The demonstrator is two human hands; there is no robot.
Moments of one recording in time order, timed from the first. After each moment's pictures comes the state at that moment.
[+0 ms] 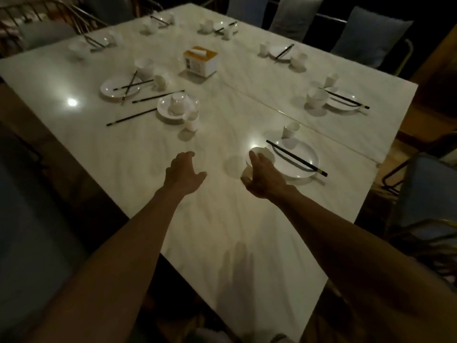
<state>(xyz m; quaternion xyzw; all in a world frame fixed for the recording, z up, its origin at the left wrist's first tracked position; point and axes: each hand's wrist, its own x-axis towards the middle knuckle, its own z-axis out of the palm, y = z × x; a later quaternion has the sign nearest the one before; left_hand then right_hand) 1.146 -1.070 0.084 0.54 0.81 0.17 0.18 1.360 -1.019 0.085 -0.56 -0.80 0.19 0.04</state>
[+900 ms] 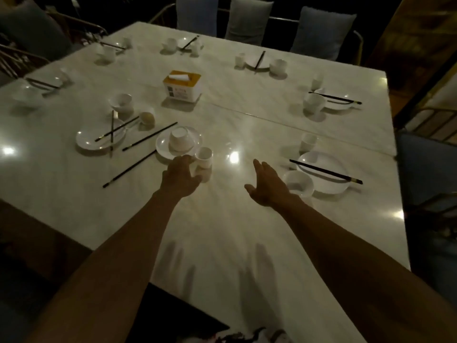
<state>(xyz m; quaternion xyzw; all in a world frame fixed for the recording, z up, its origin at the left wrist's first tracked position) 0.947 -0.907 0.081 0.65 0.71 0.17 0.21 1.184 -0.934 0.081 -0.69 -0.69 0.21 0.06</state>
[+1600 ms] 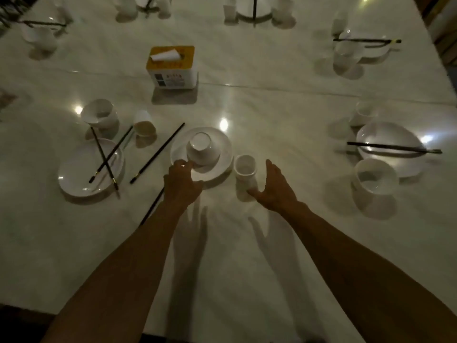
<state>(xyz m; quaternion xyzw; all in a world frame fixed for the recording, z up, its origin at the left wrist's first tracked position) 0.800 -0.713 -0.023 0.75 0.63 0.09 0.18 1.033 -0.798 -0.019 -0.78 -0.51 0.35 0.13</state>
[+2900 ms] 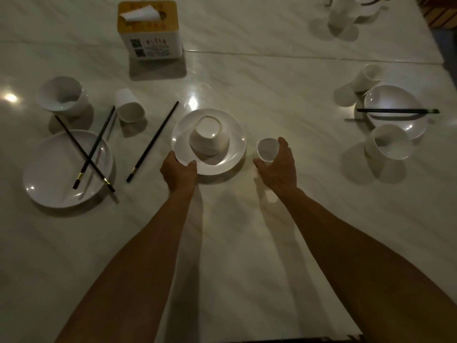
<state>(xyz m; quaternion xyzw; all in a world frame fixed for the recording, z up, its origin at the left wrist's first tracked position) 0.769 -0.672 -0.079 0.53 0.71 0.29 0.37 0.961 -0.768 -0.048 -0.87 -0.33 0.21 0.28</state>
